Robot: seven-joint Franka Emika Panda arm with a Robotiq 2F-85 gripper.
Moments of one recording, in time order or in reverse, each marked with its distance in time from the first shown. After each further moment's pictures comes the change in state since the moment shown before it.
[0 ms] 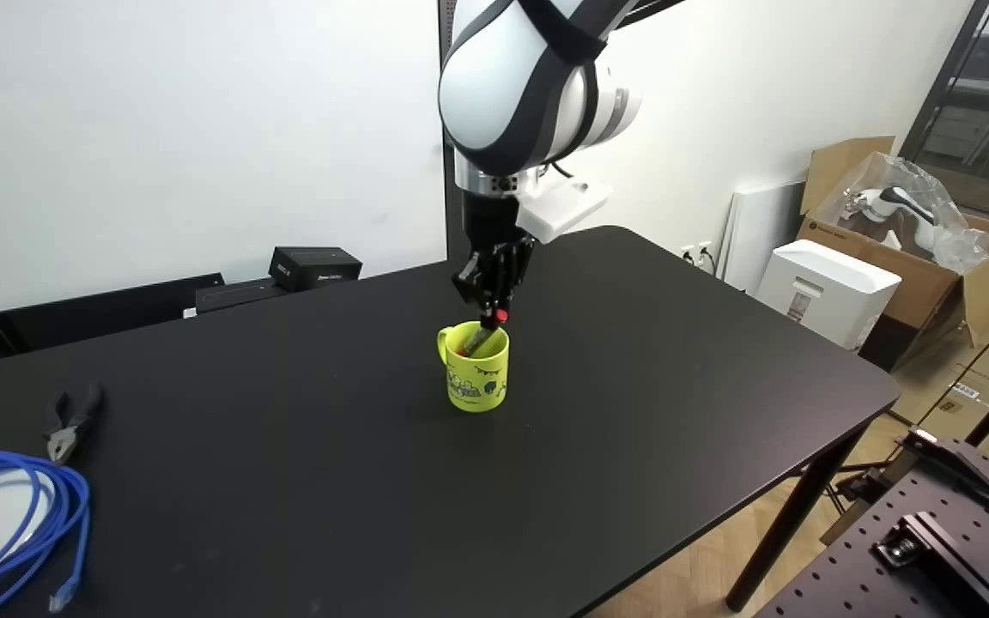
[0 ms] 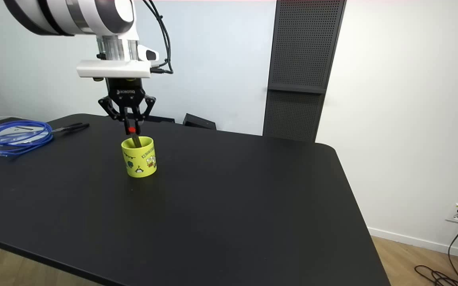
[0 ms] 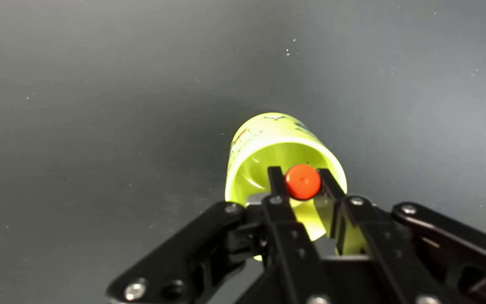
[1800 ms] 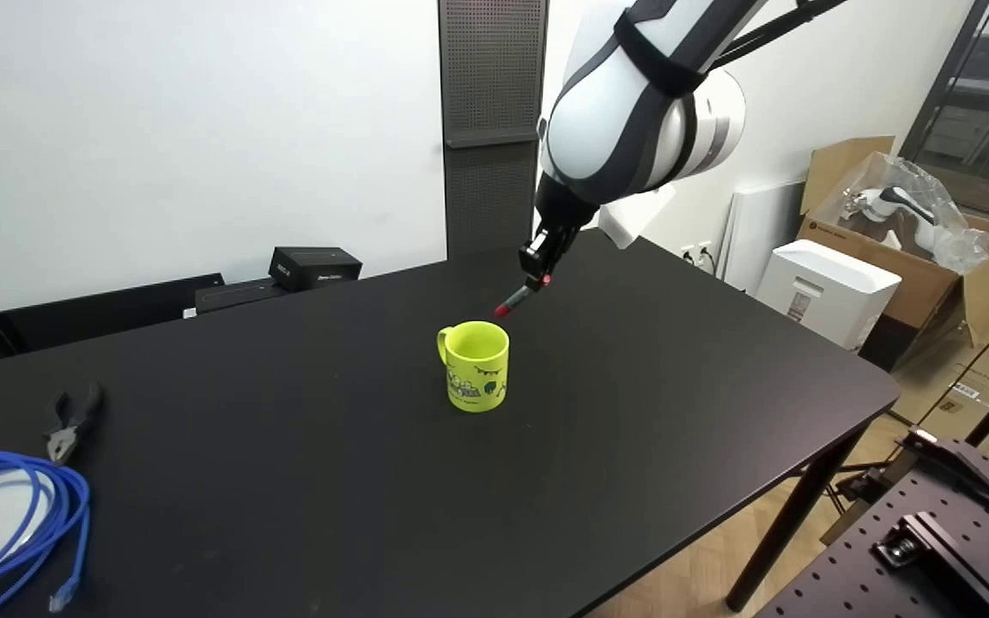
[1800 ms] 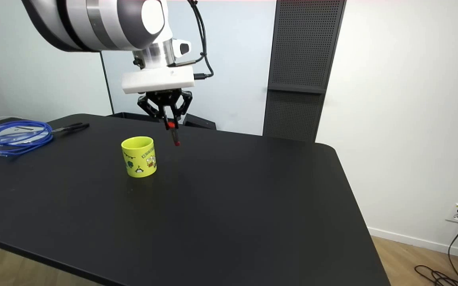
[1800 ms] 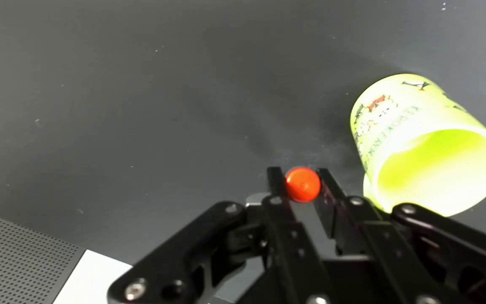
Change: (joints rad) arm -0.112 -0.067 -0.068 -0.196 0.022 0.429 -0.203
